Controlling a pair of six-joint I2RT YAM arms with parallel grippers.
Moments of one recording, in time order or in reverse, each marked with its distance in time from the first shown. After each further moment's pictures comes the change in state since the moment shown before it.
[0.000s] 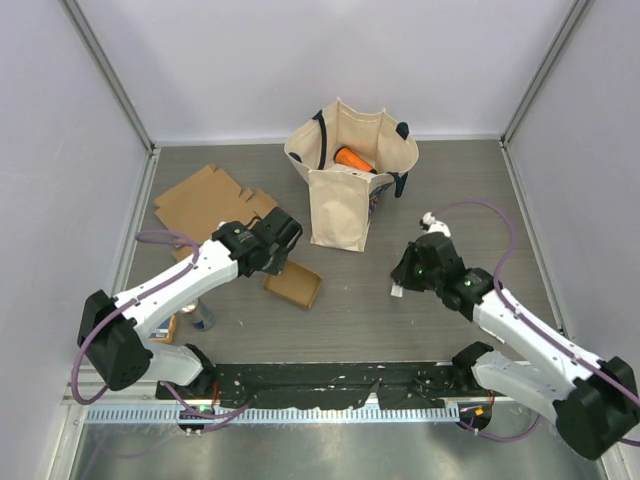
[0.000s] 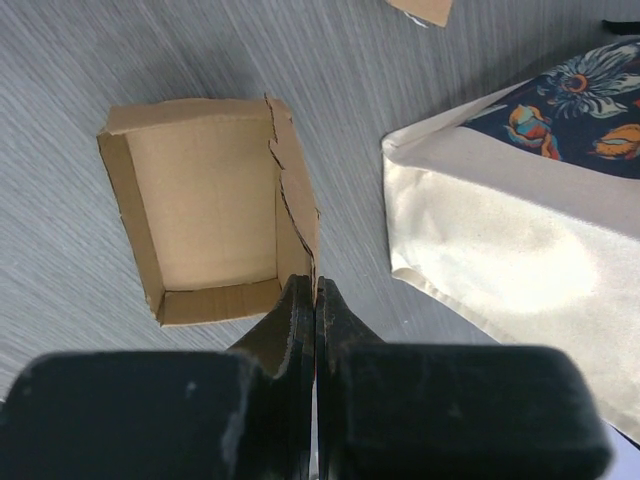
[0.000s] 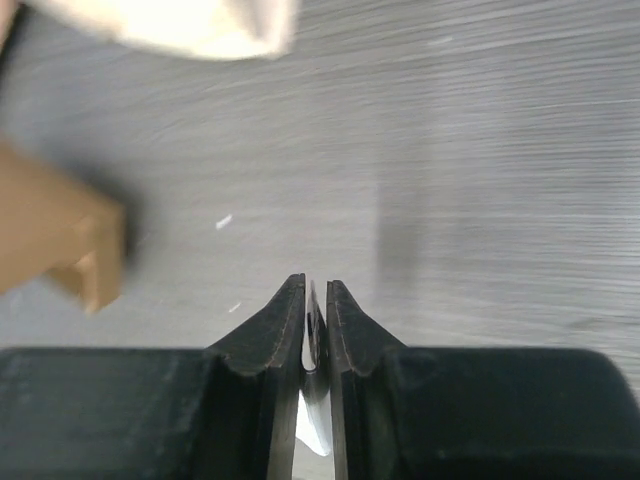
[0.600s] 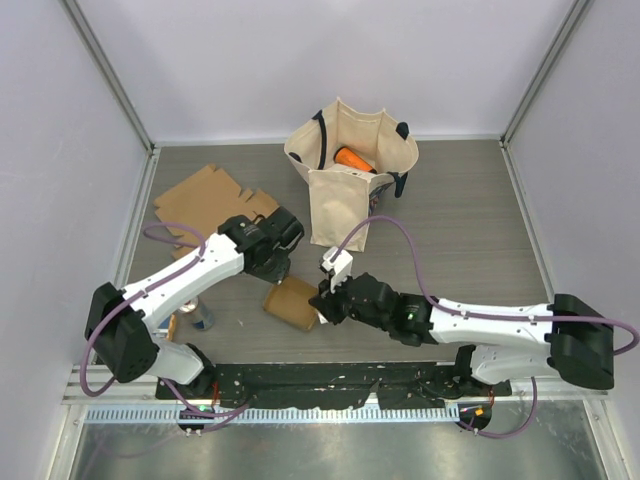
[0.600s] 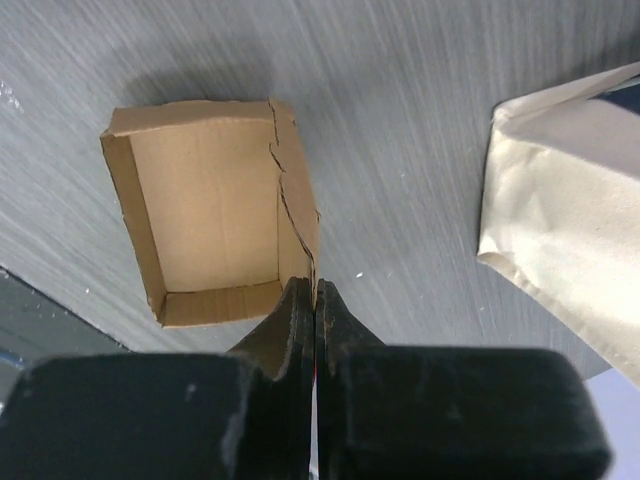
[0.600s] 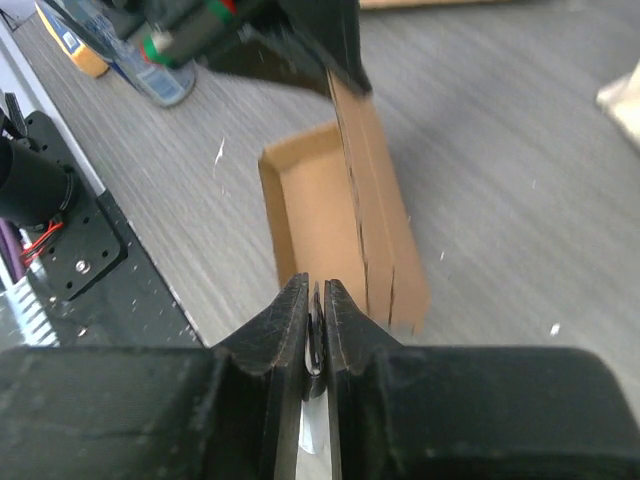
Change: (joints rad) left arm 0.005 0.060 0.053 -0.172 0.135 0.000; right arm 0.776 0.188 0.013 0.568 0.120 -0.238
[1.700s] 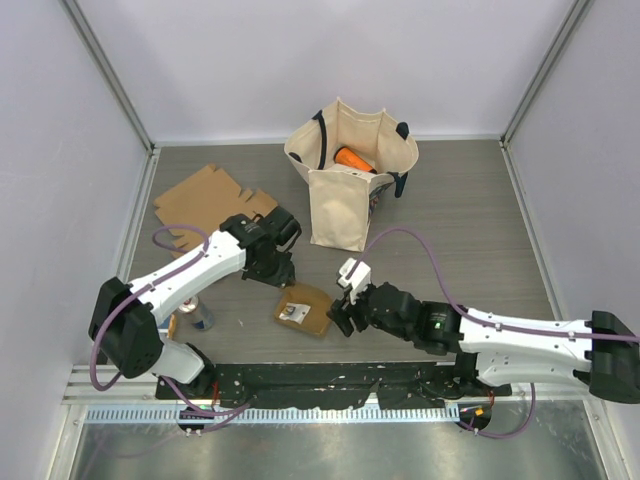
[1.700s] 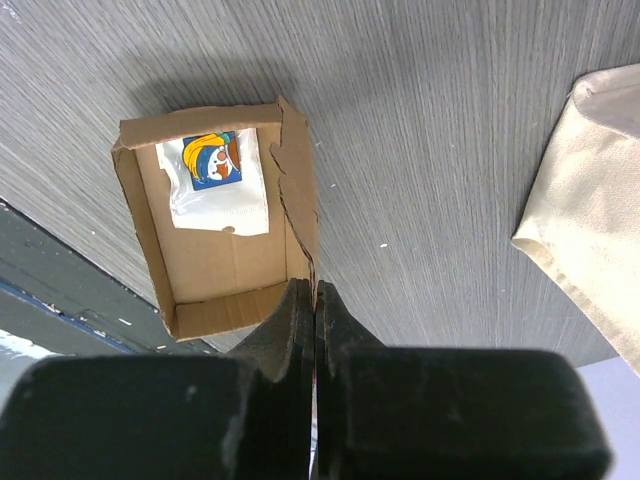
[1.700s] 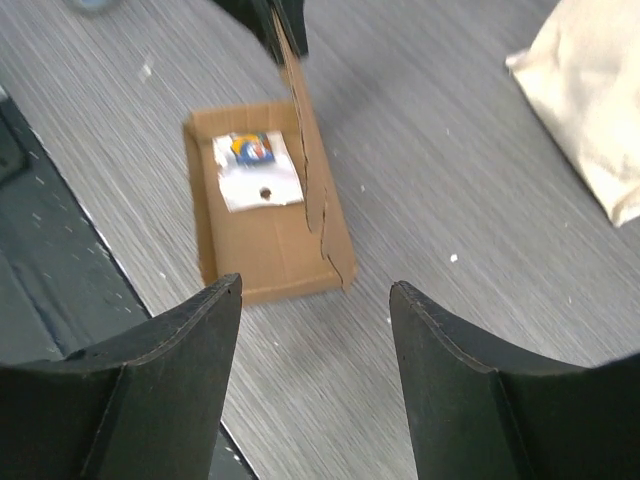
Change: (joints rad) left arm 0.047 0.028 -0.035 0.026 0.225 -0.021; right arm 0.023 -0.230 -0.080 -0.134 0.075 -0.211
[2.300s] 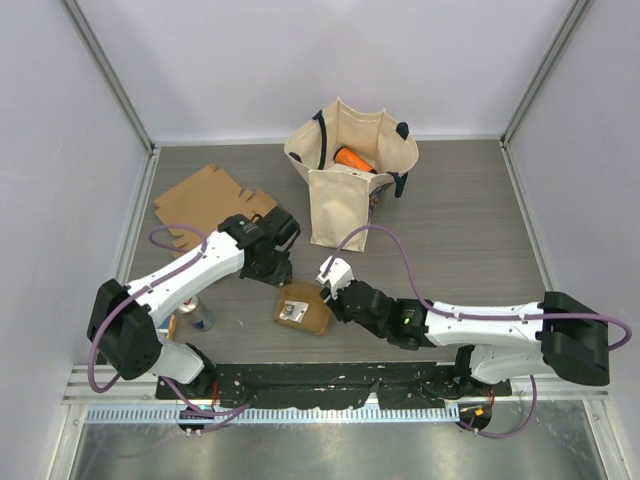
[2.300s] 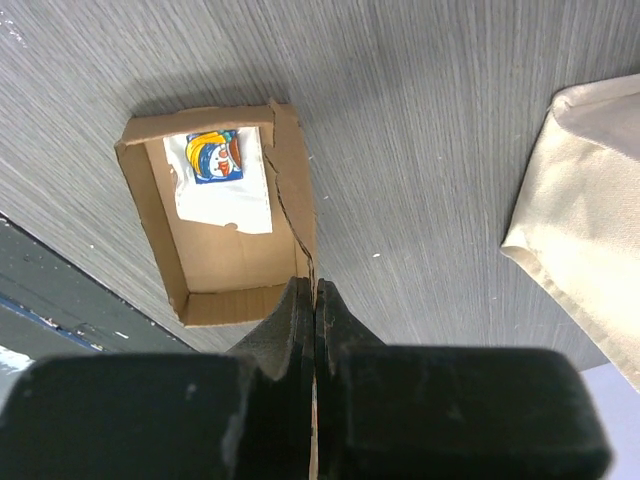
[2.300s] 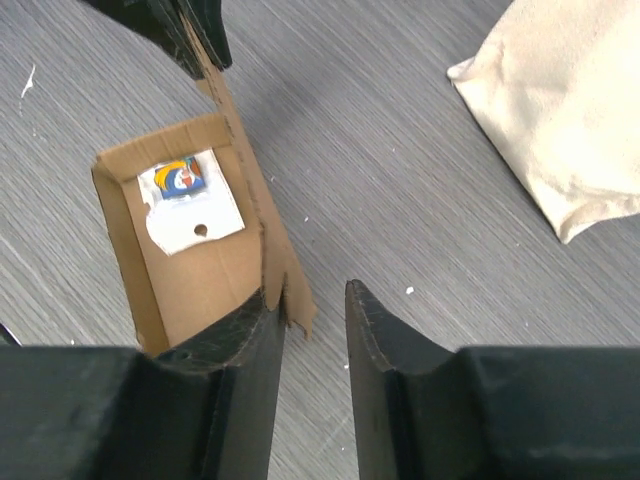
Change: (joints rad) left arm -0.001 -0.011 0.000 -0.006 -0.039 0.000; right arm 0.000 0.267 0.032 0.132 0.153 -0.076
